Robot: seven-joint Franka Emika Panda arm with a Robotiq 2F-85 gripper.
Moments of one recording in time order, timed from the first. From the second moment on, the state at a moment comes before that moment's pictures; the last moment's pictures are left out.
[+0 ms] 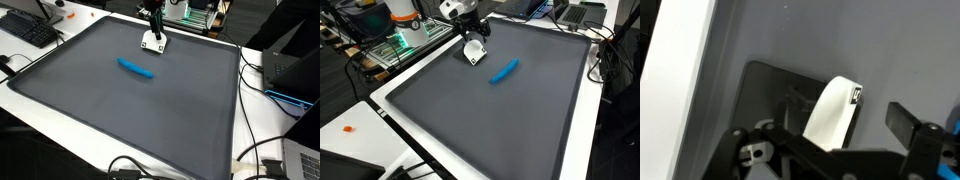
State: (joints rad) arm 0.01 -0.06 0.09 -2.68 0.49 2.58 0.89
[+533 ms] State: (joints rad) arm 0.01 -0.03 0.09 -2.68 0.43 2.67 0.94
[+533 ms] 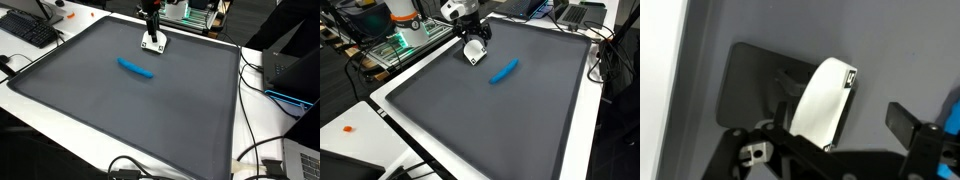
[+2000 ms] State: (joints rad) arm 0.02 0.03 0.09 -2.67 0.46 2.80 1.08
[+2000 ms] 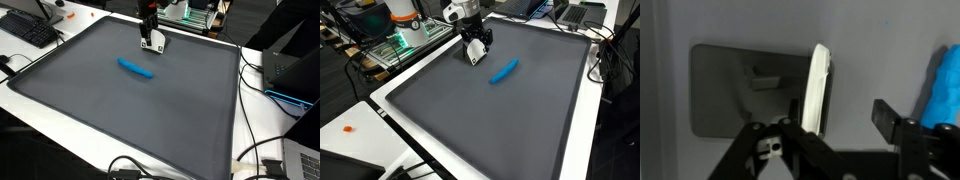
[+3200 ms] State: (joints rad) arm 0.02 0.06 0.07 -2.64 0.44 2.77 1.24
